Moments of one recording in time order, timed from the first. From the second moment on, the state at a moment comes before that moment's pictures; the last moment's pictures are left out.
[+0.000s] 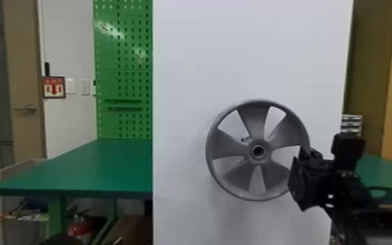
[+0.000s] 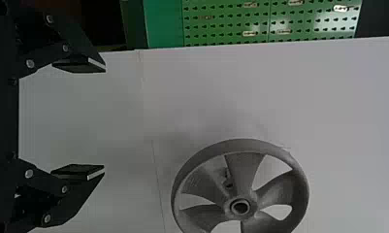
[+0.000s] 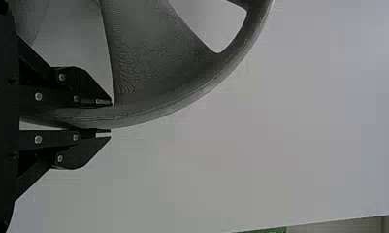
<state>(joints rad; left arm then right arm) 0.00 0.20 -0.14 -2.18 0.21 0.52 -0.20 -0.69 -0.15 -0.07 -1.39 -0.12 0.24 -0.02</state>
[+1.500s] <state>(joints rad) 0.00 0.21 -0.13 -2.18 0.21 0.52 -0.20 -0.70 -0.16 -0.06 -1.31 -0.13 0.14 -0.02</state>
